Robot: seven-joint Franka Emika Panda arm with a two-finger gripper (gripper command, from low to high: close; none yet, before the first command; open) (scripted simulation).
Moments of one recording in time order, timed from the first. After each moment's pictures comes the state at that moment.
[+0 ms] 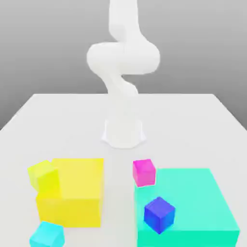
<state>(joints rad) 0.00 -0.71 -0.02 -2.30 0.01 2.33 0.79</state>
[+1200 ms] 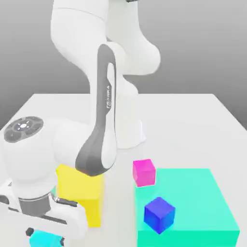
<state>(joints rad) -0.15 0.49 -0.16 -2.27 0.20 2.75 0.59</state>
